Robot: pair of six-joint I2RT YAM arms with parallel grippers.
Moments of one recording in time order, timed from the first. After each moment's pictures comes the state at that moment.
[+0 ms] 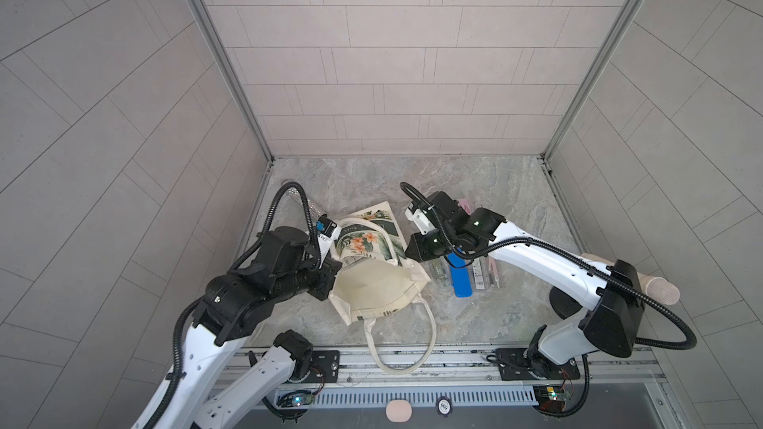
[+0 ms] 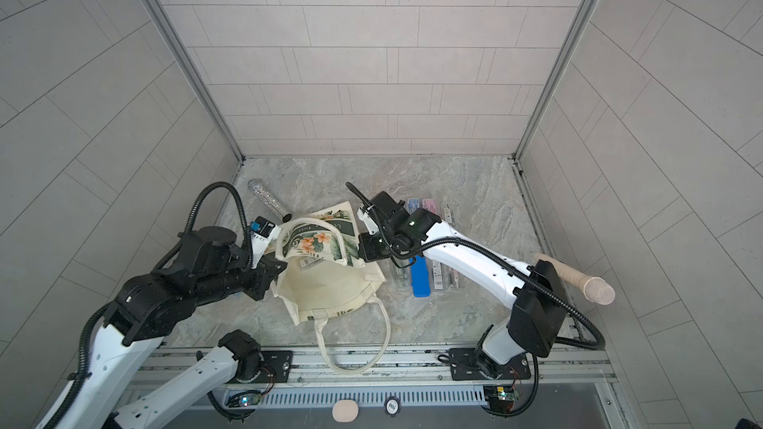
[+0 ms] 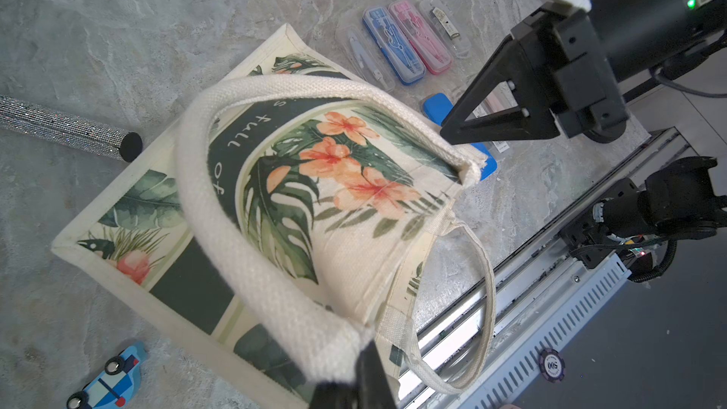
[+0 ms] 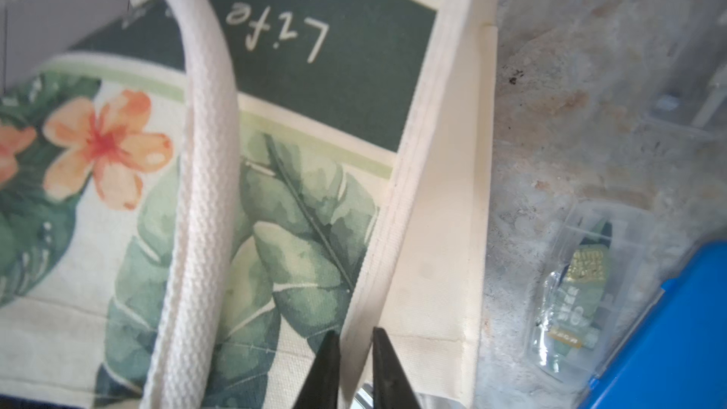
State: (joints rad) left arm -0.52 0.72 1.14 -1.20 0.15 -0.11; right arm 0.80 1.51 1.31 -0.76 -0.28 0.56
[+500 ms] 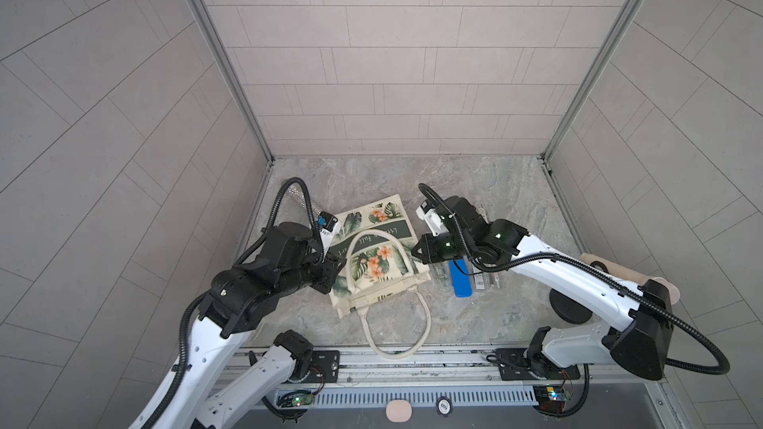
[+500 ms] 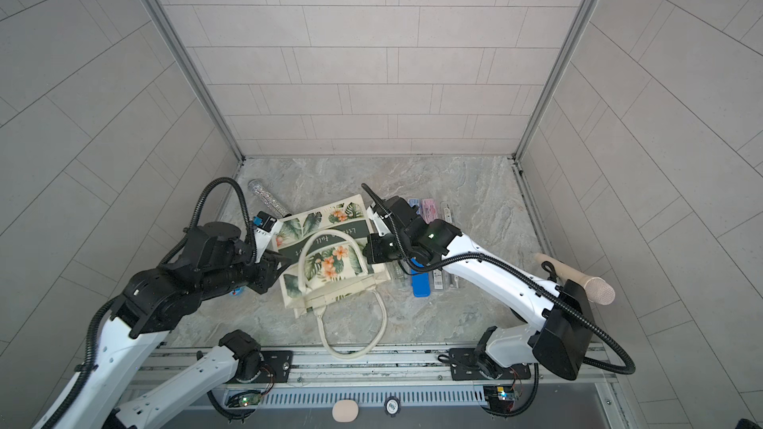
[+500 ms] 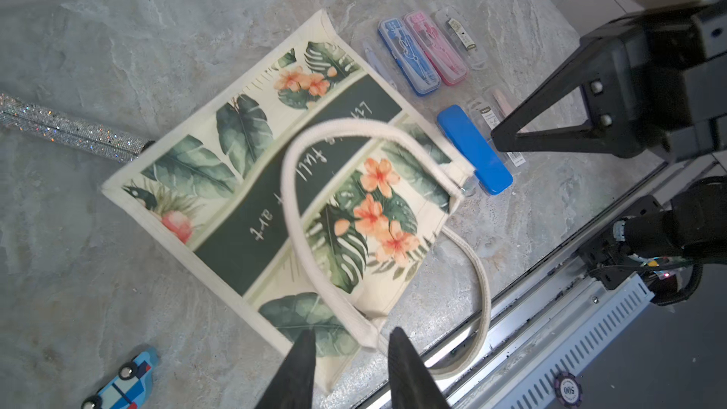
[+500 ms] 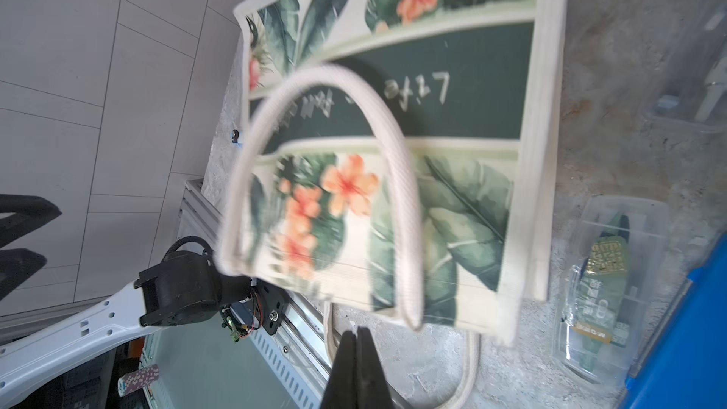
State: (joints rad) left arm -0.52 0.75 1.14 -1.16 0.11 -0.12; right arm 0.80 1.34 1.19 -0.64 -0.28 0.66
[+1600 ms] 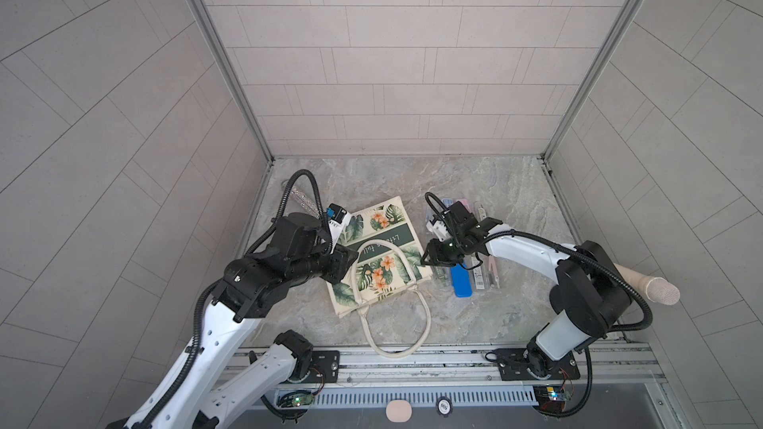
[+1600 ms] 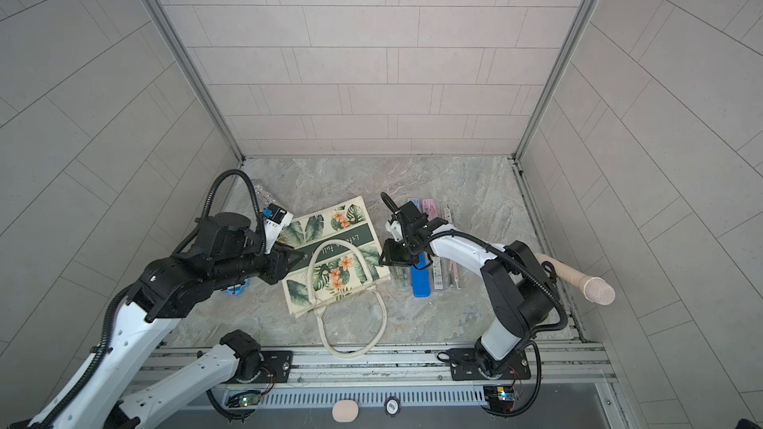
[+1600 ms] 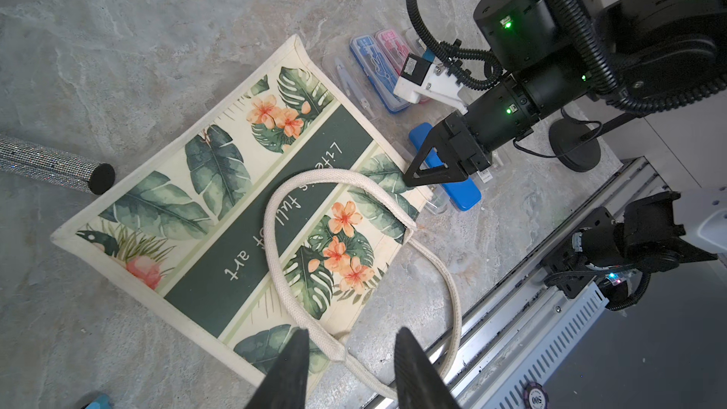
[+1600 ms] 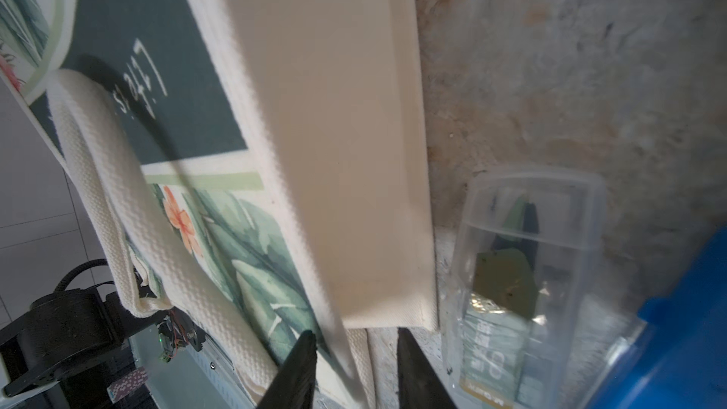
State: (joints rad) left arm -0.53 0.81 1.13 -1.07 0.19 -0.15; right arm 0.56 1.62 1.00 -0.50 -0.49 0.52
